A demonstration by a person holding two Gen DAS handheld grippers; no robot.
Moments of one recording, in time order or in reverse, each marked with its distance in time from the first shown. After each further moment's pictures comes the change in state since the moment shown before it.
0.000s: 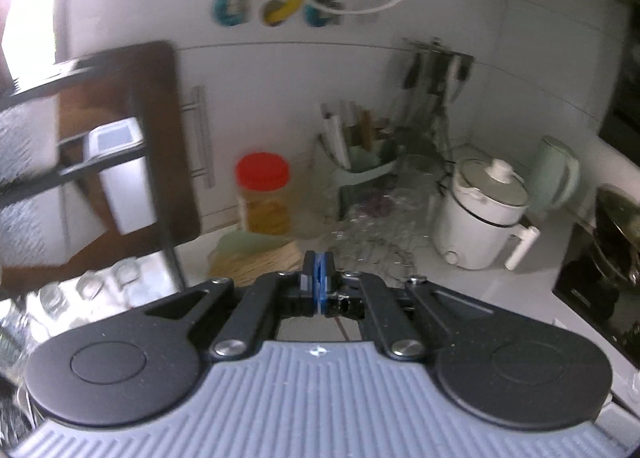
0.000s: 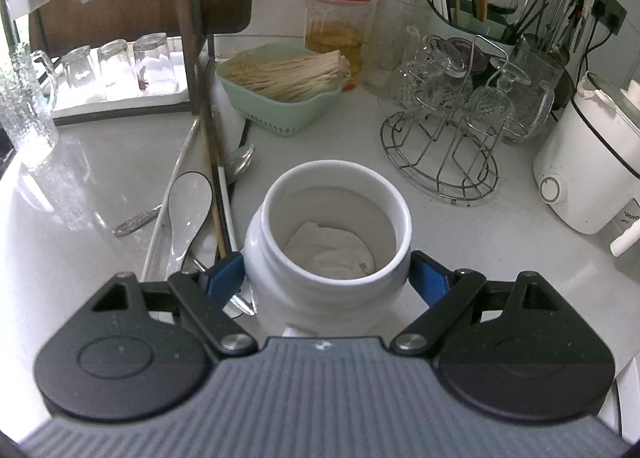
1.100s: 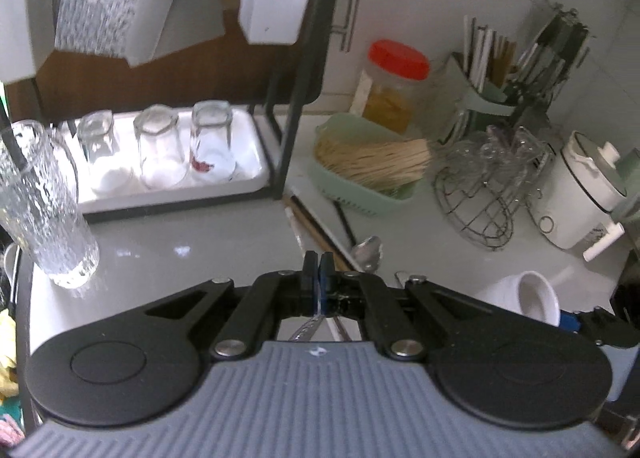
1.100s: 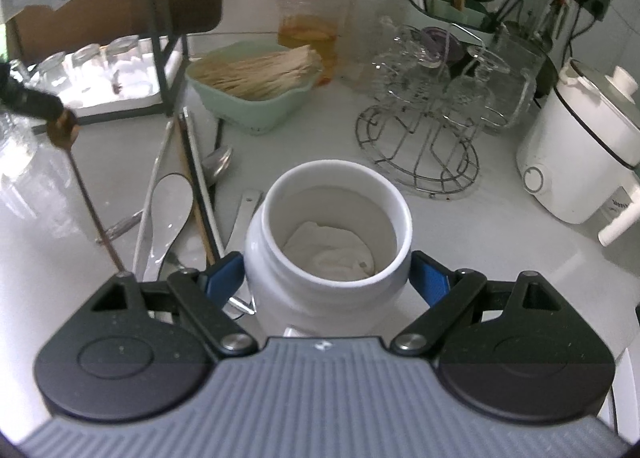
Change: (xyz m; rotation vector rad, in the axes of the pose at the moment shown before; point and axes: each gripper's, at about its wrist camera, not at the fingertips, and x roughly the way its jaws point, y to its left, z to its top) left arm 0.060 0.106 -0.109 -0.300 0.175 0.159; right arm 0.006 -0.013 0.006 0.032 0.027 -0.033
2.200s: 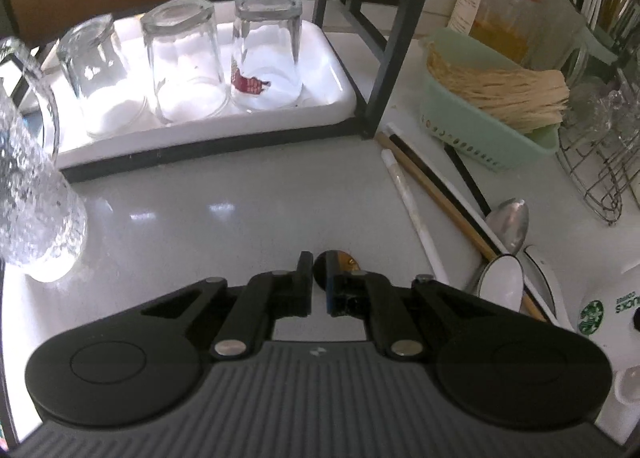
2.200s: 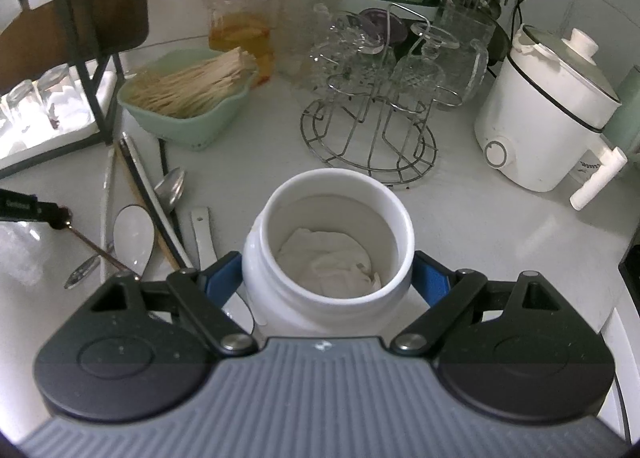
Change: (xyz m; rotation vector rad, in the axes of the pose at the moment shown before) left arm 0.126 0.061 -0.008 -0.049 0.179 0.136; right arm 0.014 -0.013 0.013 0.152 0.038 -0.130
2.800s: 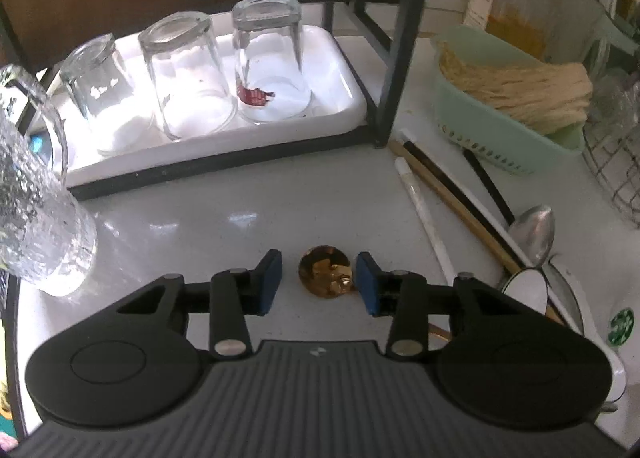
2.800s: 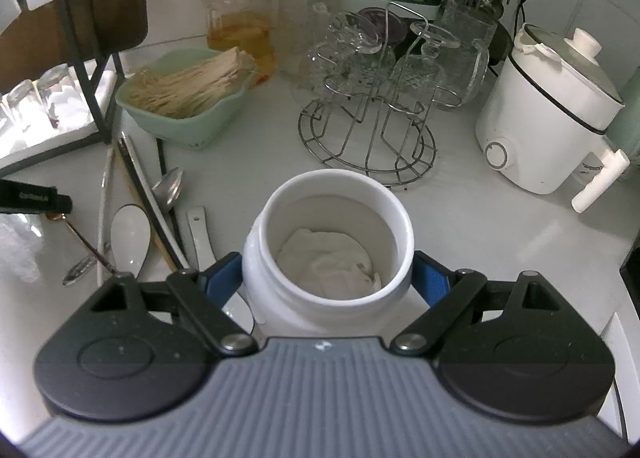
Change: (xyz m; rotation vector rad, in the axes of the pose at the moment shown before) left arm 0.013 -0.015 0.010 0.054 -0.007 0.110; right arm 0.003 -0.006 0.004 0.003 0.013 0.000
